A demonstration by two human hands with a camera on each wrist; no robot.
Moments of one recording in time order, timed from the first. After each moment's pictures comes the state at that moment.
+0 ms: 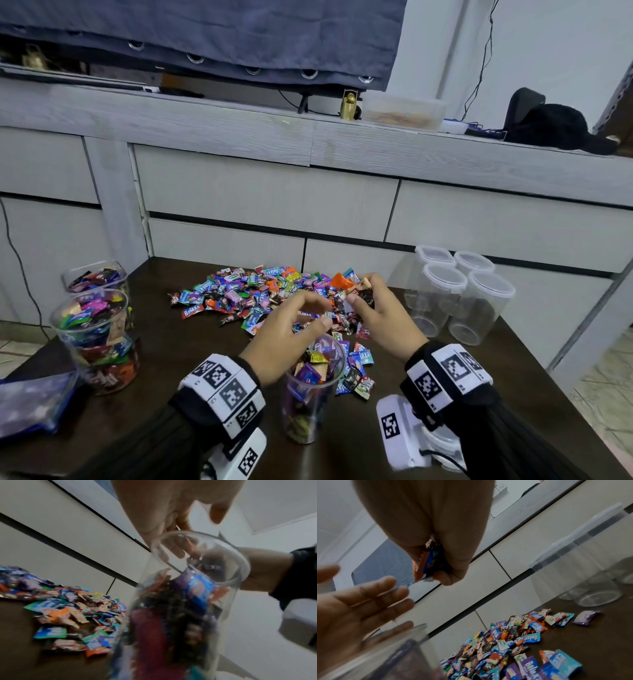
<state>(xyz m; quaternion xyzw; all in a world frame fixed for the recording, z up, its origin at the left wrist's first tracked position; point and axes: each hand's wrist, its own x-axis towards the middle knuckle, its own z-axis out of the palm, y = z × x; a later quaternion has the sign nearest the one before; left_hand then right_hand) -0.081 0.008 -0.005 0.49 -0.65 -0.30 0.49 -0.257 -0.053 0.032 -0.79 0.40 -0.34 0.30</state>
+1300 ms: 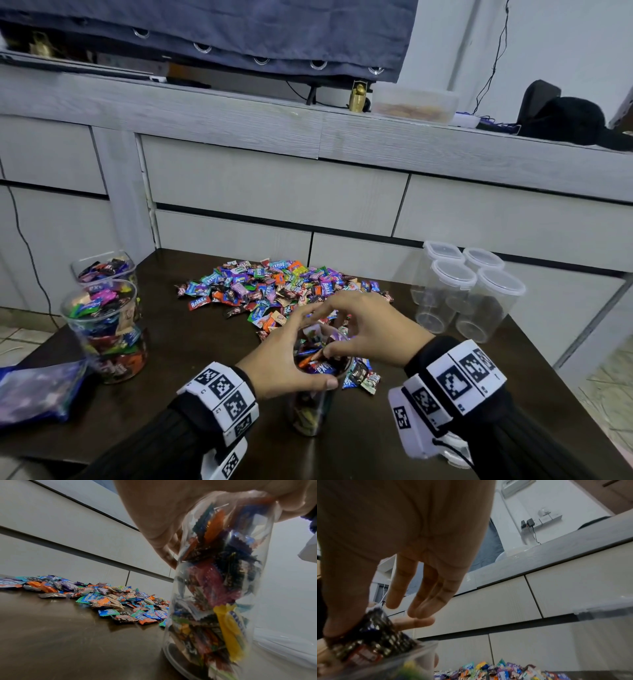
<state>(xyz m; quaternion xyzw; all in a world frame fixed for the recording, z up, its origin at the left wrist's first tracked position) -0.062 0.012 -0.048 0.50 -0.69 -0.34 0.40 -0.240 -0.036 0.048 -0.94 0.27 -0.15 0.17</state>
